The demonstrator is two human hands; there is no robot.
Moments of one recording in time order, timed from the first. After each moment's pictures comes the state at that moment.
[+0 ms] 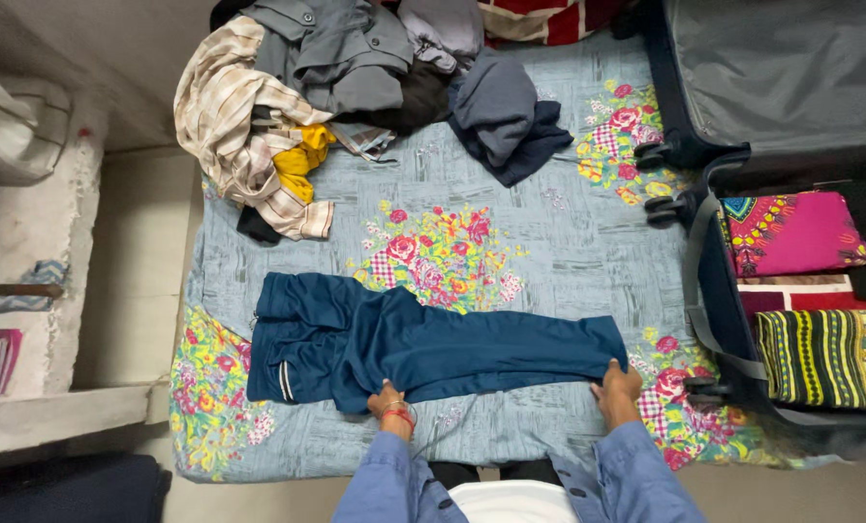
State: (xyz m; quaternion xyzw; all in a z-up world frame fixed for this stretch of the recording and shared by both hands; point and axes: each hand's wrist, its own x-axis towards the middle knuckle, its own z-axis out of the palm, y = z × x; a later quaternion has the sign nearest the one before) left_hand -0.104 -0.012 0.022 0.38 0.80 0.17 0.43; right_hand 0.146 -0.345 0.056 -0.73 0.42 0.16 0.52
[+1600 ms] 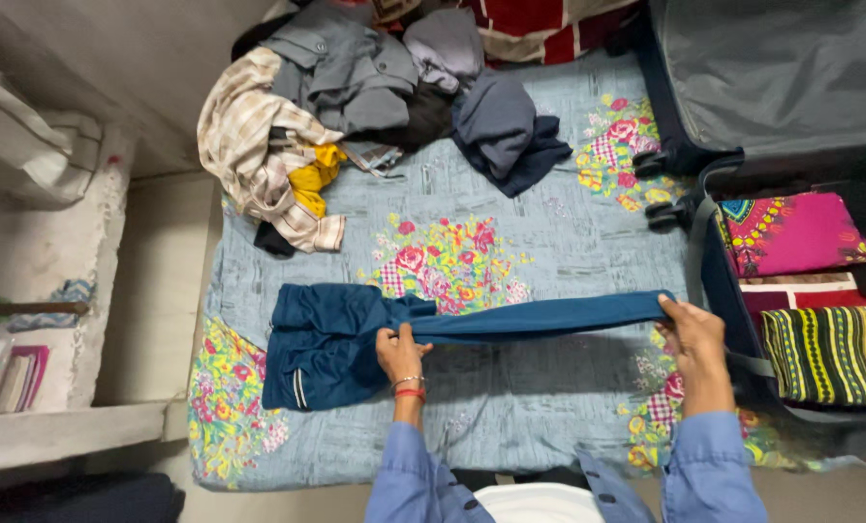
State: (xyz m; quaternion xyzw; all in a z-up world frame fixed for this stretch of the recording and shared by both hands) left_hand -0.026 0.013 0.100 0.46 0.54 0.32 0.62; right_hand 0.263 -0.397 0.127 -0.66 0.17 0.17 0.71
